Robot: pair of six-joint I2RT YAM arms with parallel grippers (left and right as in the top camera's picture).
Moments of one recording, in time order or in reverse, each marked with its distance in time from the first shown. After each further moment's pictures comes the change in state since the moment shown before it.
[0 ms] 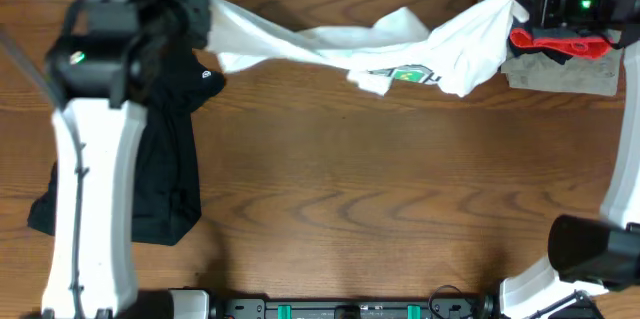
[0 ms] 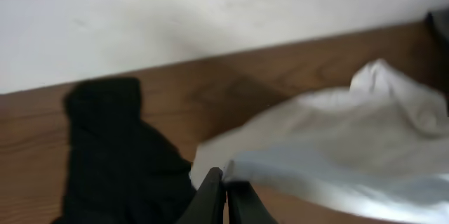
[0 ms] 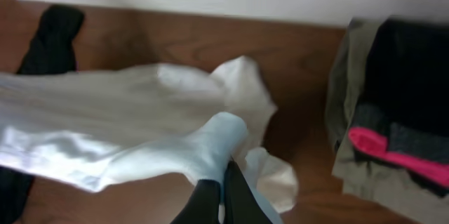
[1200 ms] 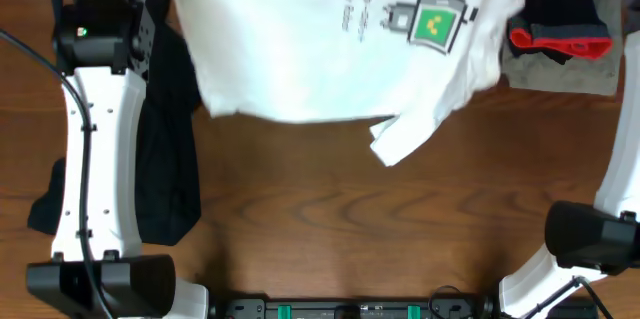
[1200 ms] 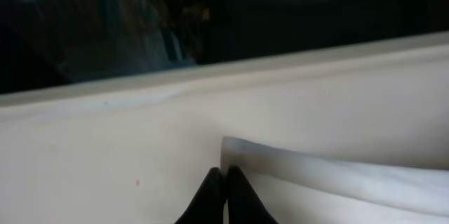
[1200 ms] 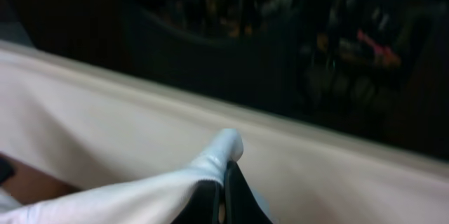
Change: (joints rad) left arm 0.049 0.137 -0.001 0.682 0.000 -0.022; right arm 0.027 0.079 0.145 0.756 0.042 0.045
